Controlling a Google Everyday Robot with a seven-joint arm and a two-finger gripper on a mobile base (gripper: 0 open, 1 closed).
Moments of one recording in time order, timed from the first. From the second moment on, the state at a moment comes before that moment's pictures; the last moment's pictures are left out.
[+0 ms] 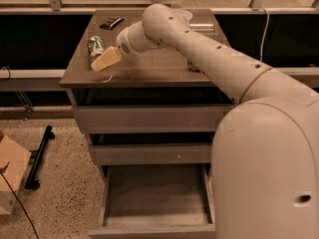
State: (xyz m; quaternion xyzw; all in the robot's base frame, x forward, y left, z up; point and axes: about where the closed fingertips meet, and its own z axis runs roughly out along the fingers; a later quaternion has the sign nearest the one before) arm 0.794 0.143 0.857 -0.46 0.74 0.20 0.45
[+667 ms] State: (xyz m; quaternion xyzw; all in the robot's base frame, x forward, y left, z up) arm 0.811 0.182 0.854 -0.44 0.74 0.23 0.46
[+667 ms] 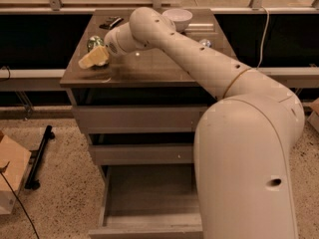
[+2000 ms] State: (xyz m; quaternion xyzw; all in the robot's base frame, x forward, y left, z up) arm 0.818 0.191 0.840 -0.41 0.77 0.21 0.44
